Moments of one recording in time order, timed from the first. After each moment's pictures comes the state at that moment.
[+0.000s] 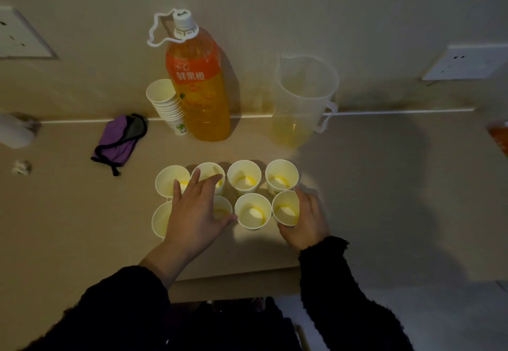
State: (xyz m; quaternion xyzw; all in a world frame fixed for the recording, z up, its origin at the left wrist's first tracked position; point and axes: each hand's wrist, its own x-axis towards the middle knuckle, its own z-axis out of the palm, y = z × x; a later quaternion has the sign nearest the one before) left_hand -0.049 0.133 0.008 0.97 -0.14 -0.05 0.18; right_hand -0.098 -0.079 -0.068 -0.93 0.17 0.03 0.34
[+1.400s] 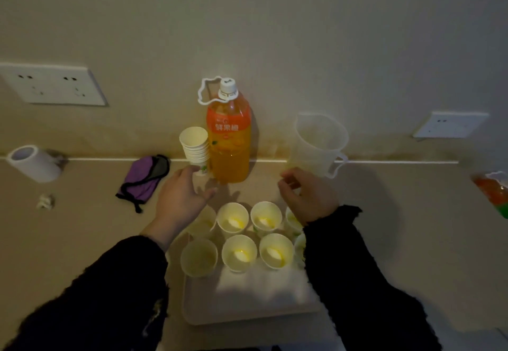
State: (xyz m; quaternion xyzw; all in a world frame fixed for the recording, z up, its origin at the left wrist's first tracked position) left_hand 0.050 0.203 0.036 0.96 -0.03 0.02 0.27; right_hand -0.024 -0.023 0.096 -0.94 0.09 -0.05 0.31
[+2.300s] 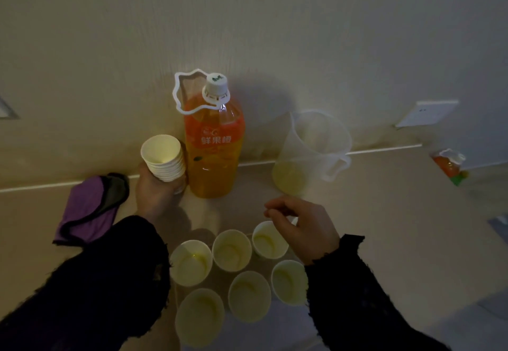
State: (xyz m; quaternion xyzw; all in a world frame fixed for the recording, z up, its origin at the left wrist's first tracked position) left_hand 0.212 0.226 -0.095 0.81 0.03 -0.03 0.58; right_hand 0.010 0.013 0.060 -0.91 0.14 -0.06 0.38
